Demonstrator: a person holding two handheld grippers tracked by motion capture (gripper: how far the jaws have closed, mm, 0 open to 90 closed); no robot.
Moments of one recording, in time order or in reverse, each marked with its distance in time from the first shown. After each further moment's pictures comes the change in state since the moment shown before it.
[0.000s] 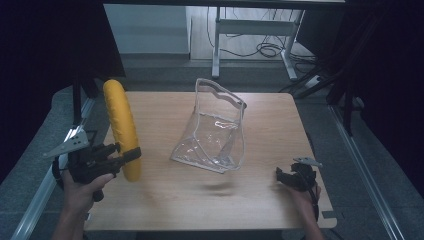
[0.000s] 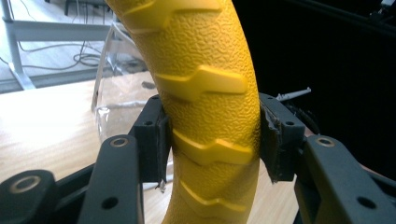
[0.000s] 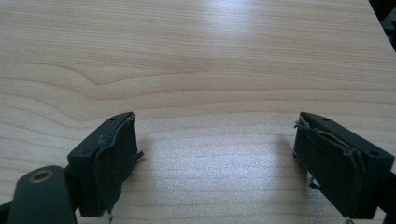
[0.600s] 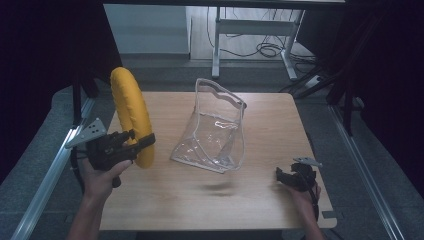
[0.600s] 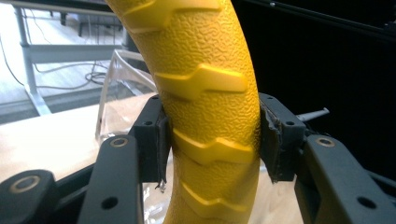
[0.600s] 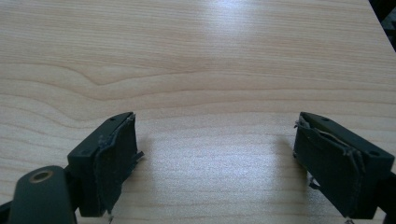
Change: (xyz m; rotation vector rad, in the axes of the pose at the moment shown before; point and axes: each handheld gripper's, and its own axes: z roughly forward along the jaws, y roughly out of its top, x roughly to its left) left arm -0.006 0.018 0.040 -0.062 0.050 0.045; right arm -0.001 0.000 0.000 -0.001 0.001 -0.005
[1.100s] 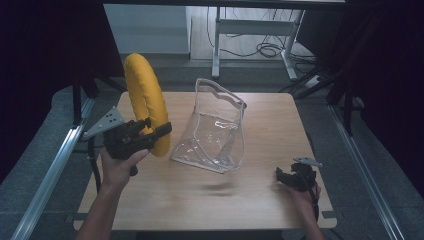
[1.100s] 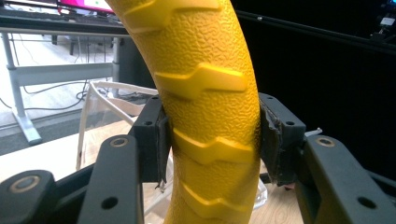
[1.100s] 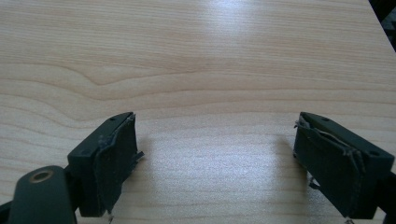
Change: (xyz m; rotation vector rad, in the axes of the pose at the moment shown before) left arm -0.016 0.019 0.033 -0.040 -0.041 0.031; right arm 0.000 0.000 0.000 0.000 -0.001 0.001
